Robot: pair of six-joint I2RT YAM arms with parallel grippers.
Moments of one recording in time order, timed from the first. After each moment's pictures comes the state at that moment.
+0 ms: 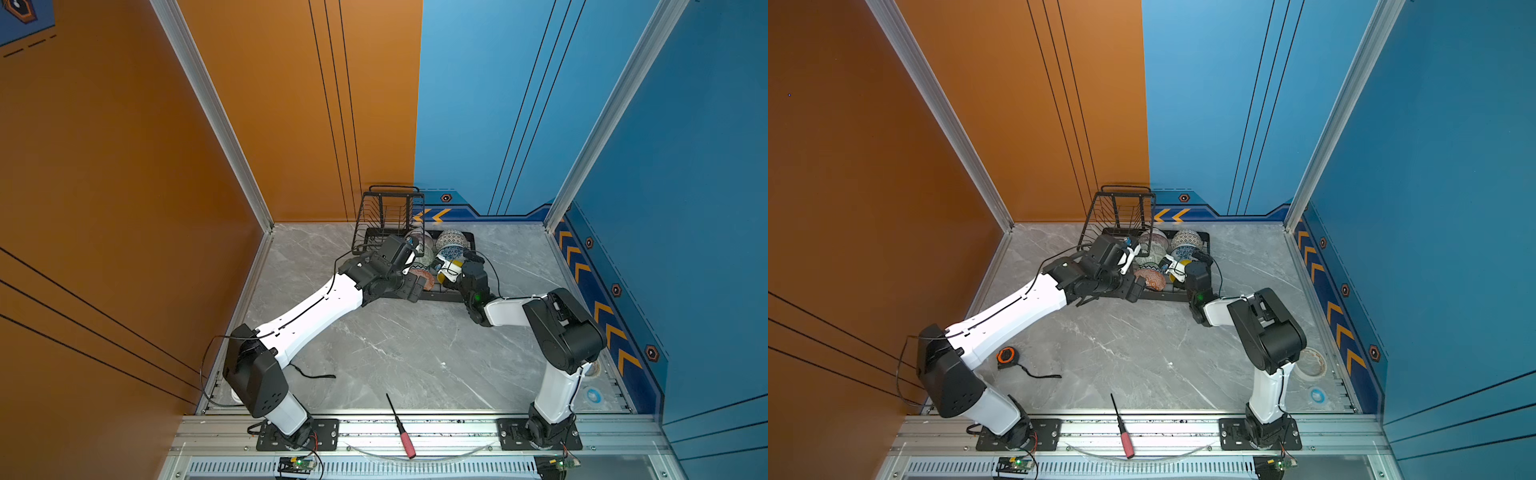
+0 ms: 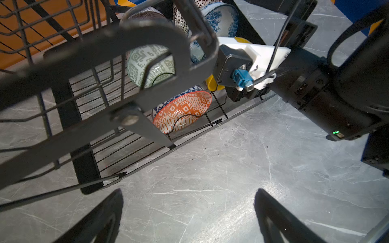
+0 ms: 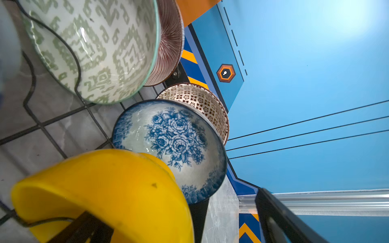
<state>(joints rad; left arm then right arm) -0.71 1.59 1.47 -0.74 -0.10 -0.15 0.43 1.85 0.85 0.71 0.35 -0.94</state>
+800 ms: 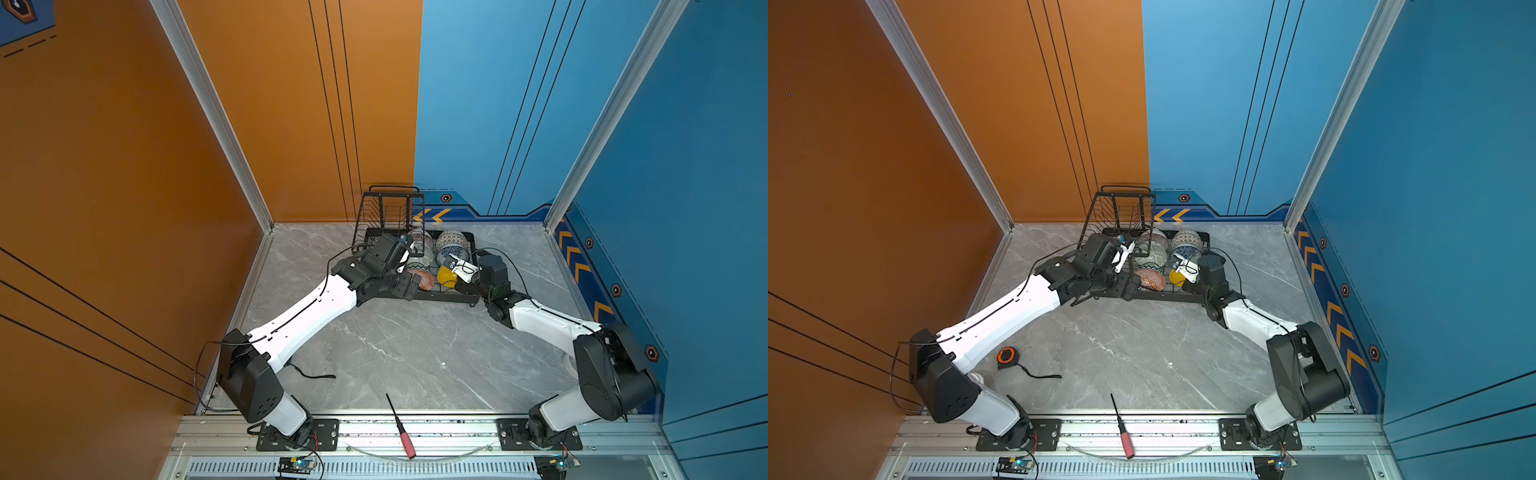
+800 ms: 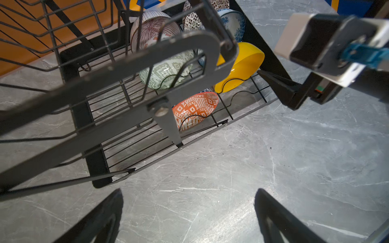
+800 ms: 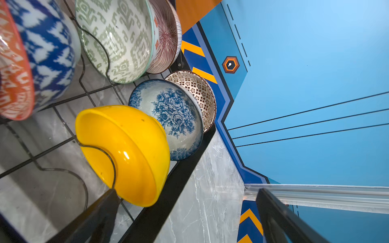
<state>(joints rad) -0.68 1.54 1.45 -0.74 -0.11 -0.15 0.39 1.47 0.83 0.20 0.22 -0.85</state>
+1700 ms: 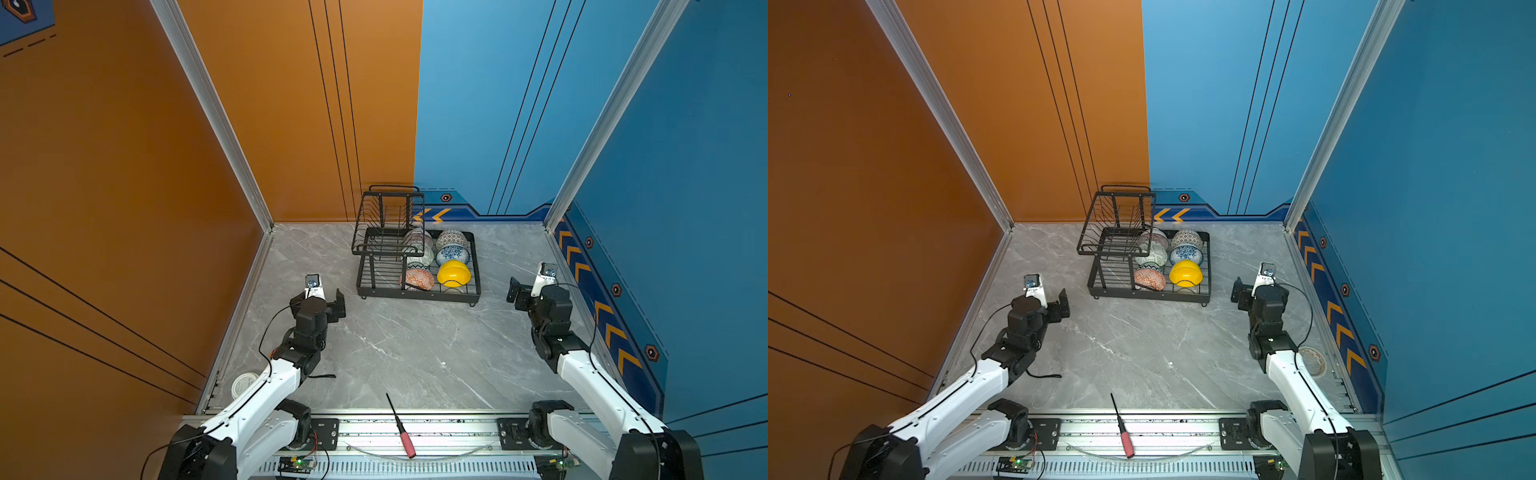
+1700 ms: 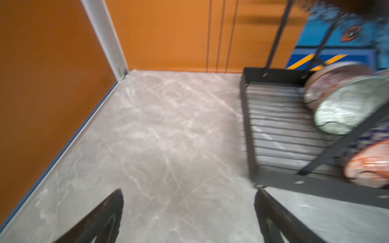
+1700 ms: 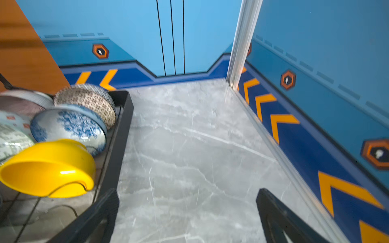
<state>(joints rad) -0.26 1.00 0.33 0.28 -0.46 -0.16 0.06 1.00 0.38 0.26 0.26 0.11</state>
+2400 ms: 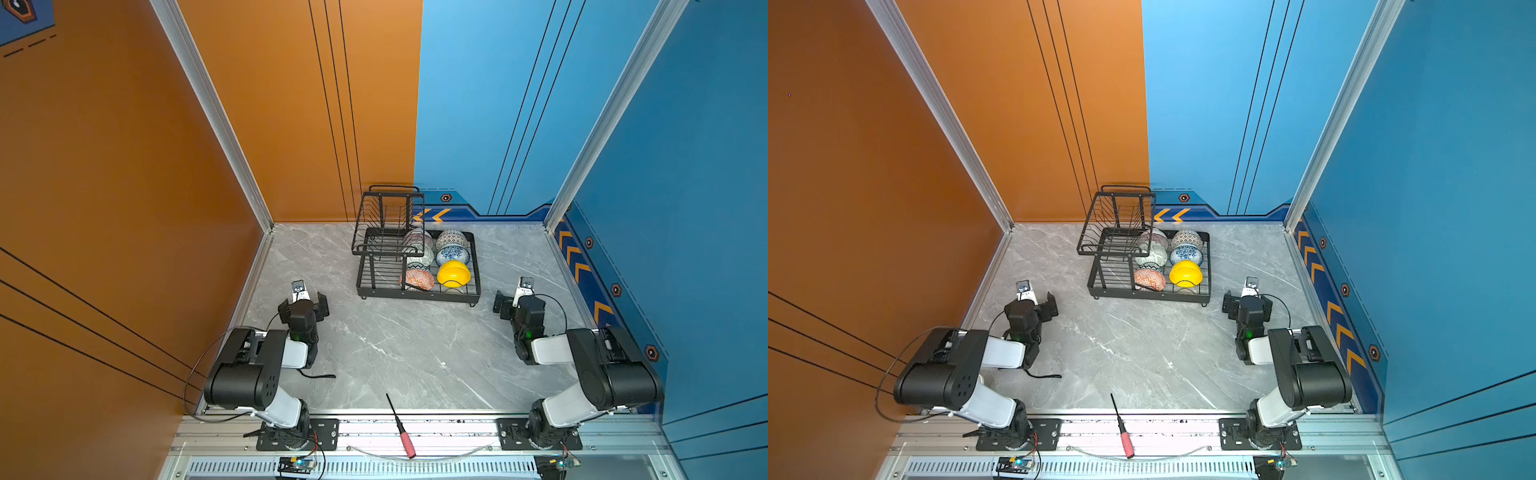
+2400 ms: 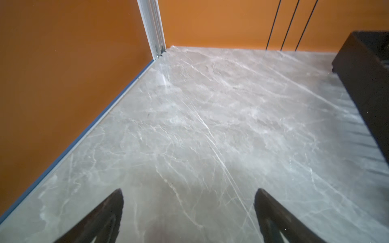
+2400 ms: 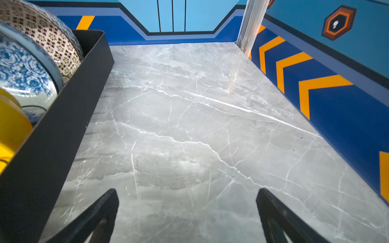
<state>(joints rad) -0.04 1.57 0.28 0.88 -0.35 -0.07 0.07 1.55 0.33 0.83 0.29 0.07</state>
